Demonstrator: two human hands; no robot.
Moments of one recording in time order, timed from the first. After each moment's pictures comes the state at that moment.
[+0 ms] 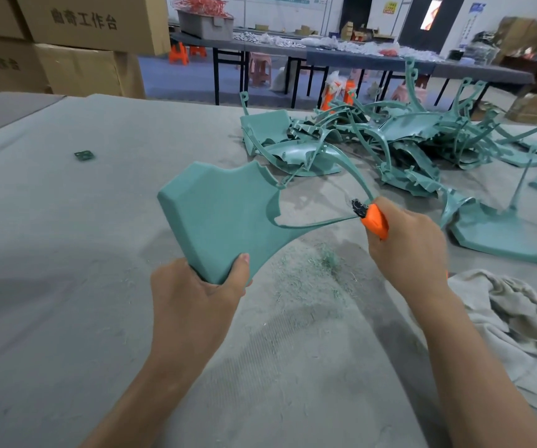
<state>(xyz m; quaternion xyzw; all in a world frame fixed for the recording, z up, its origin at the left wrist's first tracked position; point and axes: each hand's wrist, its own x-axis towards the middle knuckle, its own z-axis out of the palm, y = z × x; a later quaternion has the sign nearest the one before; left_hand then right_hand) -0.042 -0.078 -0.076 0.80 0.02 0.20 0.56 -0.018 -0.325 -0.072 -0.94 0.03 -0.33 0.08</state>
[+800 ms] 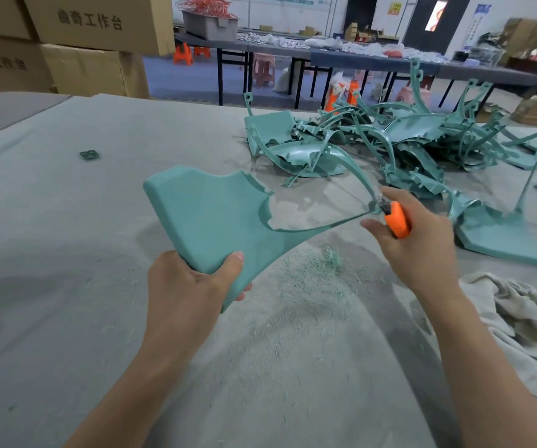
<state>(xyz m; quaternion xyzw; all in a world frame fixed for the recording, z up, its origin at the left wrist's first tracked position) -0.036 -0.069 -0.072 0.76 0.05 0.10 0.65 -0.015 -0.335 -0.076 -0.90 0.01 -0.37 0.24</state>
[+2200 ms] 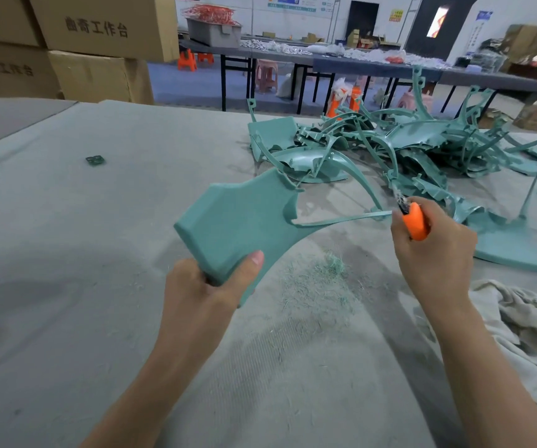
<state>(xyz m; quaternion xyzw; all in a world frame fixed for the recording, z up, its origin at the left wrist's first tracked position) -0.037 -0.070 -0.078 0.74 -0.03 0.11 0.67 -0.014 -0.342 -0.082 -0.86 0.07 -0.47 0.18</state>
